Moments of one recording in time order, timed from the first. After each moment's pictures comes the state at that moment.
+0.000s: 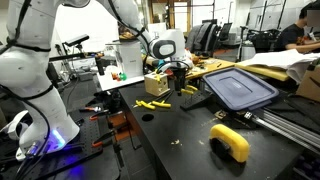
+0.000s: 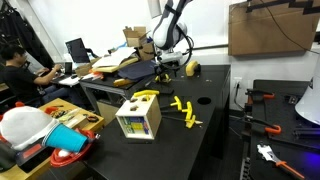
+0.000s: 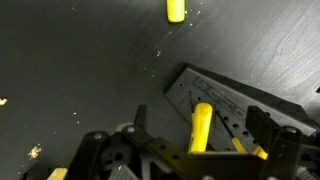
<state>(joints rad) 0.04 0.49 -0.17 -1.99 0.05 2.57 0.71</state>
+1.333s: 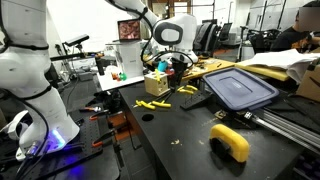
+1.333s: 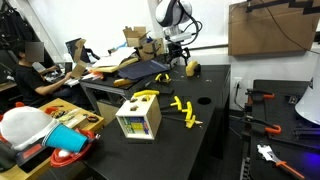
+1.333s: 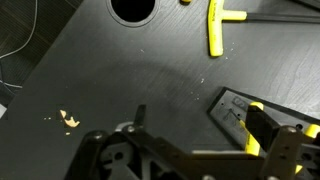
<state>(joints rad) -0.11 0.37 -0.16 -1.95 0.20 2.18 0.53</state>
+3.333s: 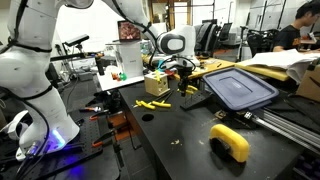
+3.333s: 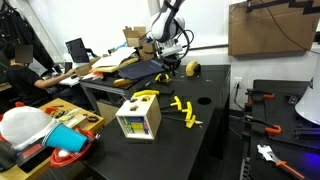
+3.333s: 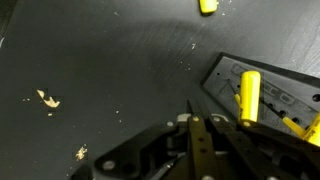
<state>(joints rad) -0.03 0.52 -0.18 -1.86 0.06 2.32 0.75</state>
